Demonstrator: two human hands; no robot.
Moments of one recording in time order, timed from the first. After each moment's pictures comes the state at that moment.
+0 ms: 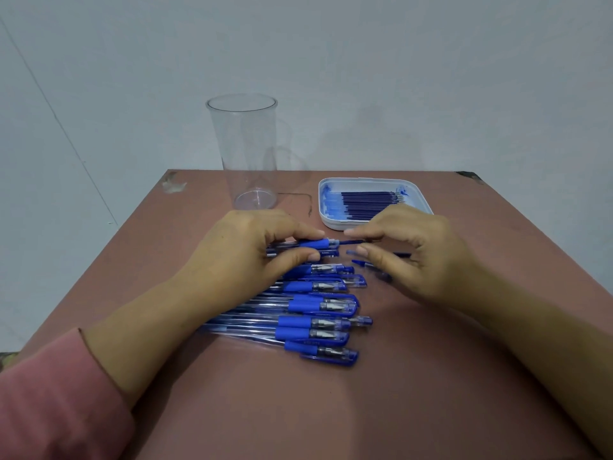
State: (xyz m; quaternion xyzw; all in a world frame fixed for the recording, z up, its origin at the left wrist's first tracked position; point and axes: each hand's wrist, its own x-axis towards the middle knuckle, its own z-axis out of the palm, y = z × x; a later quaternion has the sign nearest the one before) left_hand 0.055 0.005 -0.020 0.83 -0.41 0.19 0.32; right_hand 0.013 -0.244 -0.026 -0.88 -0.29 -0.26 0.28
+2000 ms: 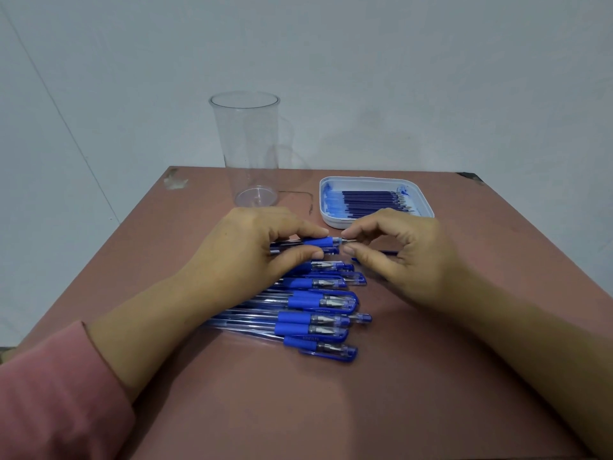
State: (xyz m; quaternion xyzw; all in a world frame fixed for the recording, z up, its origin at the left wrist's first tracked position) left_hand 0.054 0.003 -0.024 0.83 -0.42 0.18 0.33; right_hand 0.009 -0.225 -0.025 -0.87 -0.25 -0.25 0.35
